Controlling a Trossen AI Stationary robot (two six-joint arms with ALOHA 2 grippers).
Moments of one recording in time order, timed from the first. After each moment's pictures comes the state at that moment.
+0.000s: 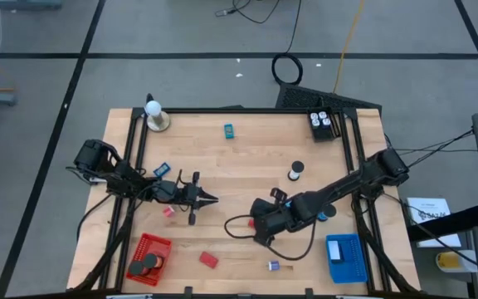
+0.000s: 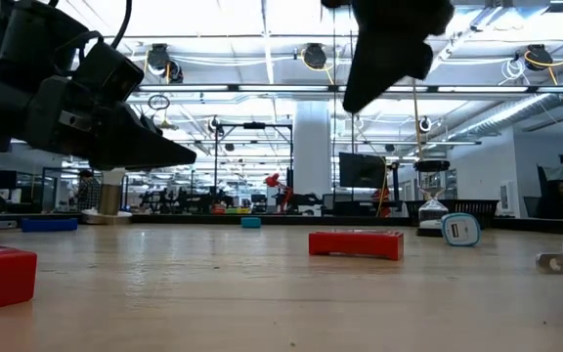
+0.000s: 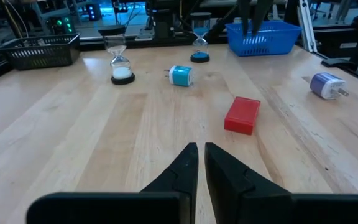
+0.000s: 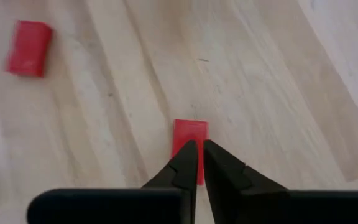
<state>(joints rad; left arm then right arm) -0.26 1.69 0.20 1.29 -0.19 -0.01 0.41 1.80 1.41 -0.73 0.31 0.75</state>
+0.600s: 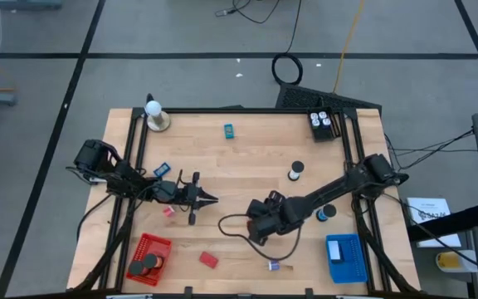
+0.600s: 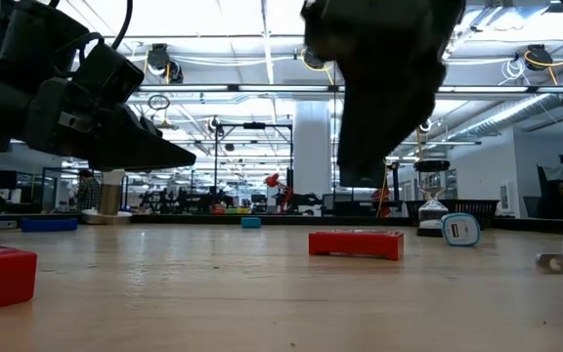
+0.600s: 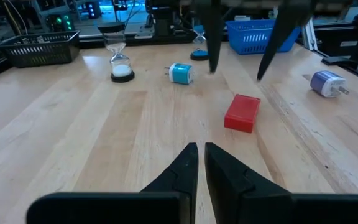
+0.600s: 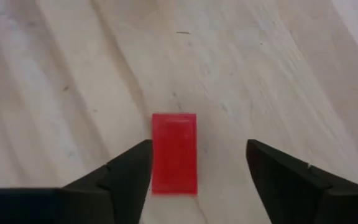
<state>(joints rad) -0.26 1.69 0.20 1.28 -0.19 -0.01 0.40 1.91 1.41 -0.73 0.31 0.84</state>
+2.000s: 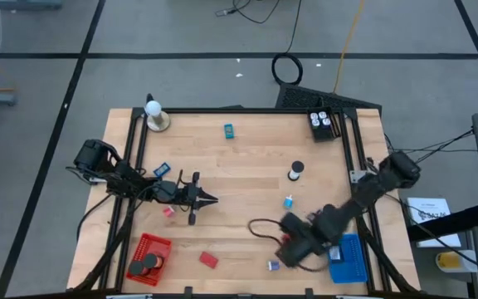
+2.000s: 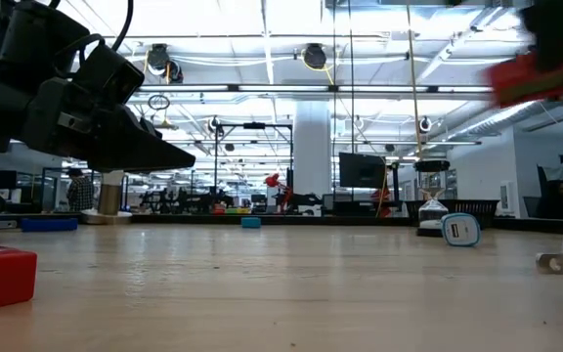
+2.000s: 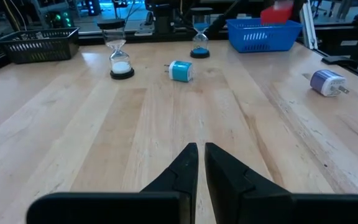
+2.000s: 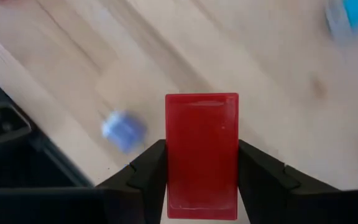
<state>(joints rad) -0.26 1.69 0.20 1.27 -0.19 -0.02 0.63 1.73 1.41 -1.01 0.10 1.41</state>
